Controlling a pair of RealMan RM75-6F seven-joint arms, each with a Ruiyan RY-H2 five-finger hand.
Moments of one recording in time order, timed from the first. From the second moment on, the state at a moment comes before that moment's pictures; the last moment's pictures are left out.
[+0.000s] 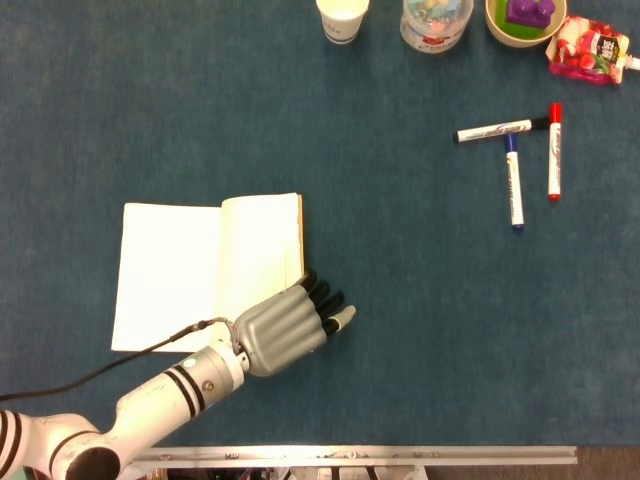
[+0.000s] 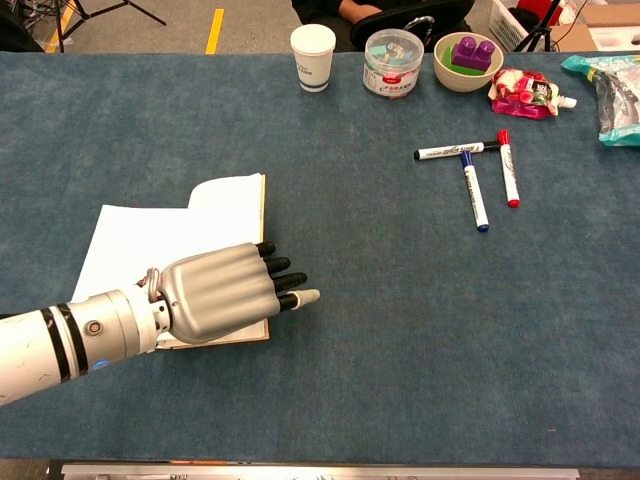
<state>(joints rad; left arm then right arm) -0.72 -1.47 0.08 -1.96 1.20 0.82 1.32 0.01 -1.07 0.03 -1.56 -1.52 1.51 0.31</state>
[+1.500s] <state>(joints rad) -0.81 -1.33 0.17 -2.16 1.21 0.97 1.09 0.01 -1.07 0.04 -1.55 -1.53 1.50 0.32</state>
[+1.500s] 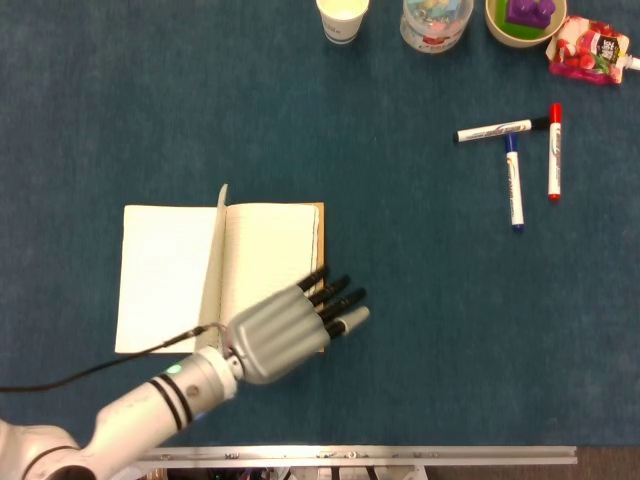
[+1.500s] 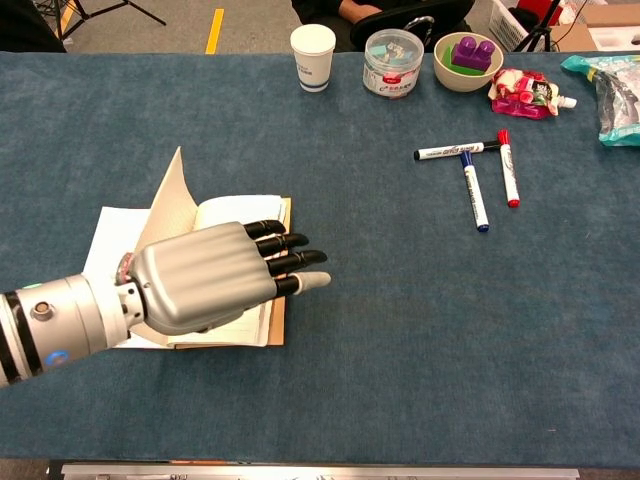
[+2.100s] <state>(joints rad) -0.72 -1.32 0.19 -1.92 1.31 0.97 0.83 0.02 -1.07 0.03 -1.56 -1.54 1.50 0.31</state>
